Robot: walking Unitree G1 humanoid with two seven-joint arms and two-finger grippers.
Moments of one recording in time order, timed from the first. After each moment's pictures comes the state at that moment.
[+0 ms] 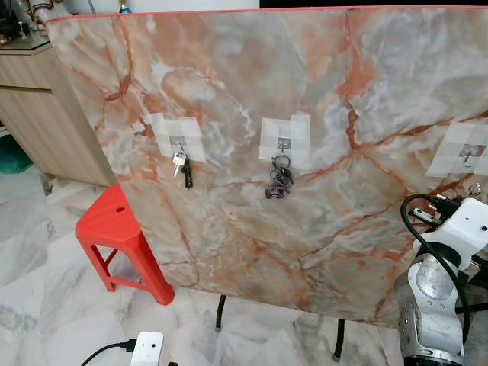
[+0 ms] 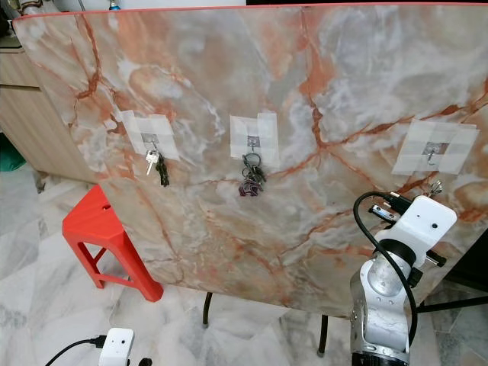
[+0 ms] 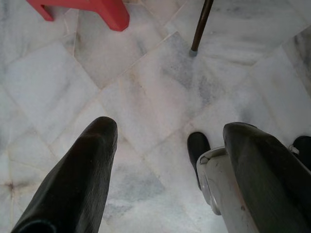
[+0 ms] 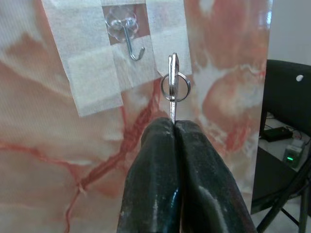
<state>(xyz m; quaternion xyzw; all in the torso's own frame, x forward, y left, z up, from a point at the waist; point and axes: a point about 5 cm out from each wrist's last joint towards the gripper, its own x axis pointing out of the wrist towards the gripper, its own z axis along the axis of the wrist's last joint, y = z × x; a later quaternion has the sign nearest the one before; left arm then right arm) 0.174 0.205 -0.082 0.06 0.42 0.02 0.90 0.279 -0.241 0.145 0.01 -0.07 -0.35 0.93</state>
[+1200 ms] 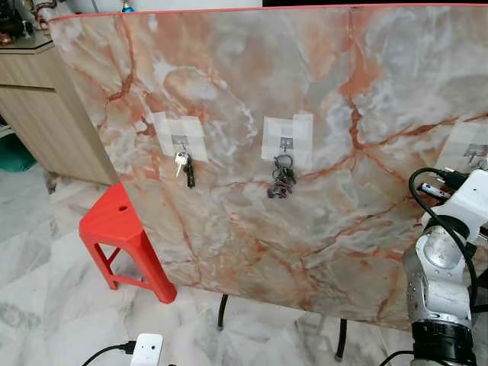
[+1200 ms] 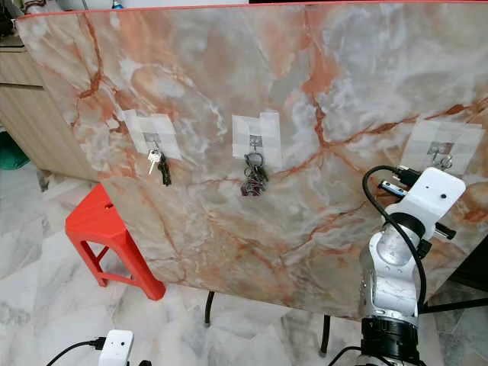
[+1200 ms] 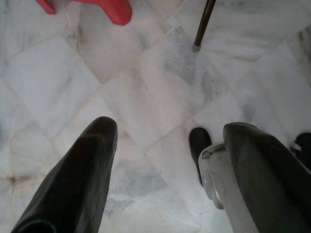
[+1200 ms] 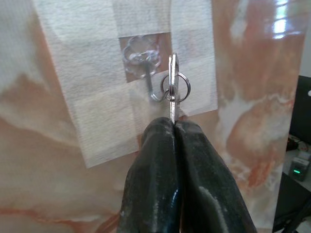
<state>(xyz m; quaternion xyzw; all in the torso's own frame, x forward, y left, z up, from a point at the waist) 0.172 0.206 -0.083 0.05 0.43 0.02 0.90 0.307 -0.255 0.162 0.00 -0.08 -0.35 0.93</state>
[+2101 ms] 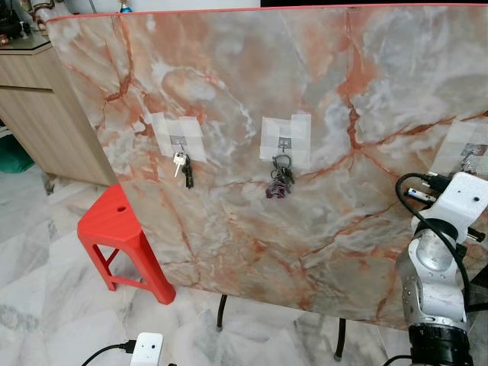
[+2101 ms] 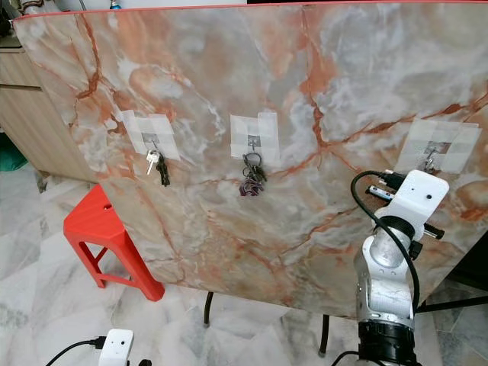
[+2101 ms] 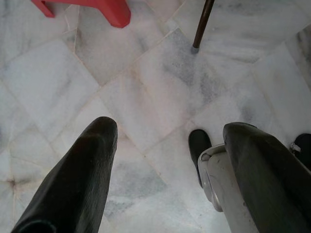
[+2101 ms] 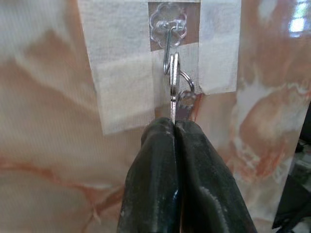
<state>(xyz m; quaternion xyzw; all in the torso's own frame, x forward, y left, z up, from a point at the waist) 0.173 0.206 -0.083 0.05 0.43 0.02 0.90 0.306 -0.247 0.151 -0.03 -0.05 -0.32 0.95</state>
